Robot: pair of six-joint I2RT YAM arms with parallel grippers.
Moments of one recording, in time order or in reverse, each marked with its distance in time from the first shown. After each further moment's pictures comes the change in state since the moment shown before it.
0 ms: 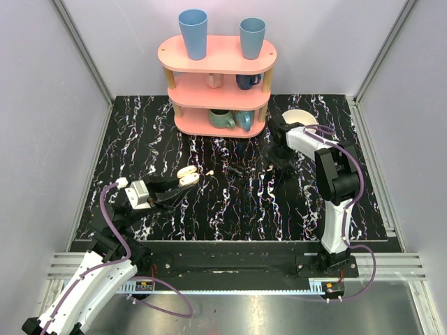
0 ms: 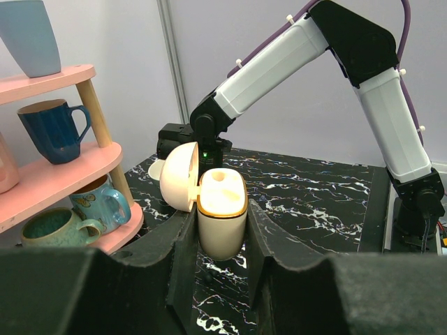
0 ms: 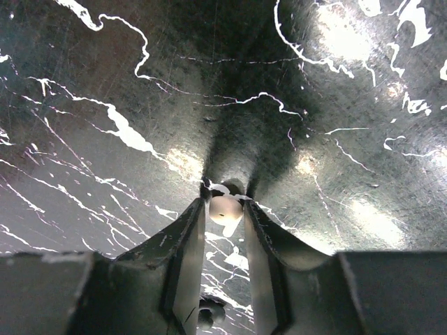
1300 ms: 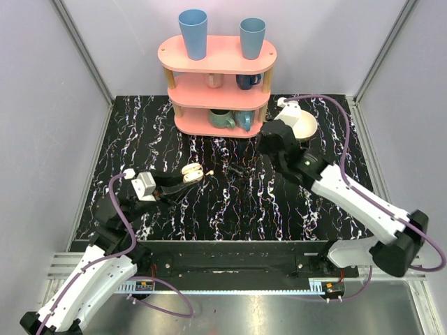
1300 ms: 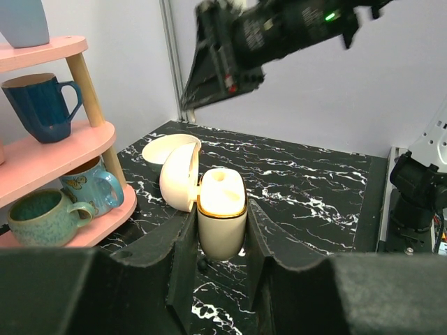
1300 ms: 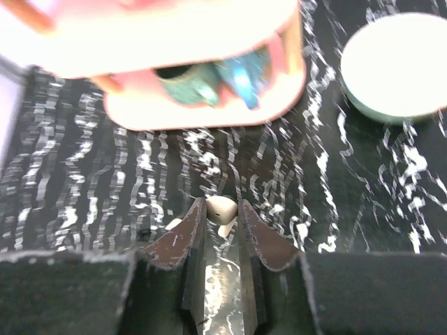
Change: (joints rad) left arm 0.000 0.083 0.029 -0.029 0.000 -0.003; right arm 0.423 -0.693 -0.159 0.287 0.461 -0.583
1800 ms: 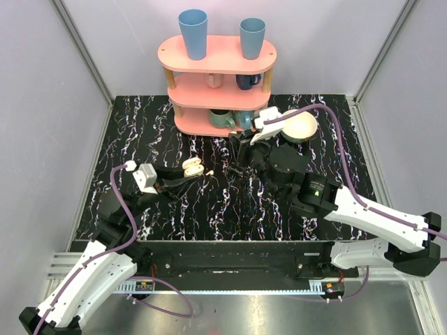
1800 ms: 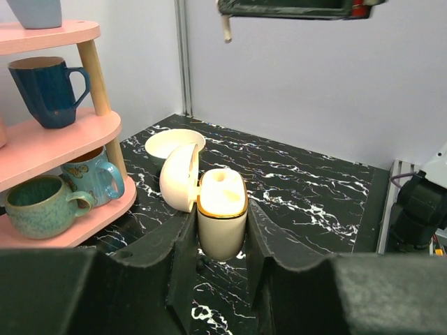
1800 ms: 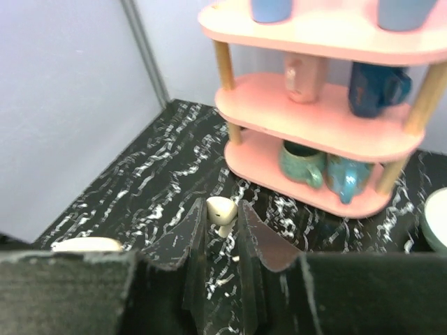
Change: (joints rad) left arm 0.000 0.063 0.030 0.011 -0.042 -0.048; right arm 0.393 -0.159 0.031 0.343 0.088 -0.482
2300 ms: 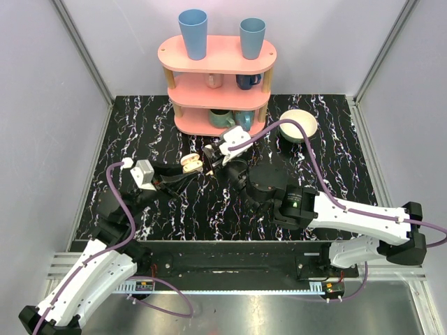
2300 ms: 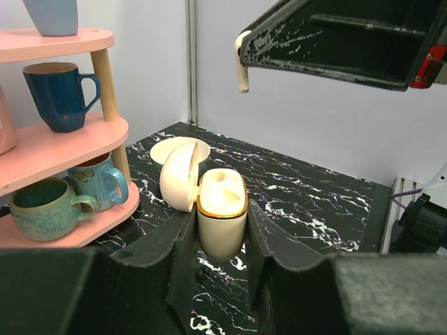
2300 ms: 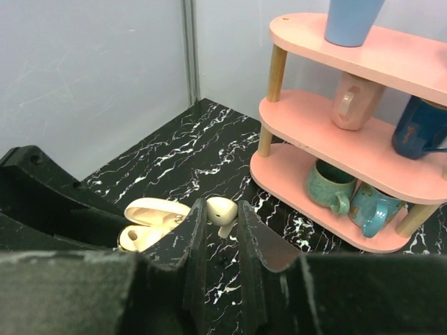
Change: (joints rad) left arm 0.000 0.020 0.014 0.031 -0.049 -0.041; right arm 0.184 0.097 -0.006 0.208 0.021 -0.248
